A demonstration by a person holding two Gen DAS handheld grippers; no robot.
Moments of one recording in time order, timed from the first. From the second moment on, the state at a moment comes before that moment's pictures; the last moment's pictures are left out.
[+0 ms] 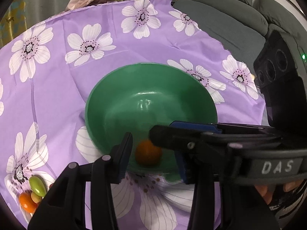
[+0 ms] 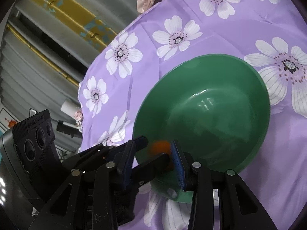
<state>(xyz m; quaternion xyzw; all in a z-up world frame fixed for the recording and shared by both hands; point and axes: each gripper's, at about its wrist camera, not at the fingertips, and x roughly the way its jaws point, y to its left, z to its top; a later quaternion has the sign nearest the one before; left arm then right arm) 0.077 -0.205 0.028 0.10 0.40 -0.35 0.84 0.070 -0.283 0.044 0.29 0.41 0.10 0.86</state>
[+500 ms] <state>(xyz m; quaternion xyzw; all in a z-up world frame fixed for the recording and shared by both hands) 0.028 -0.081 0.017 -0.01 0.43 -0.24 0.87 0.038 -0.306 0.054 0.32 0.37 0.08 0.86</state>
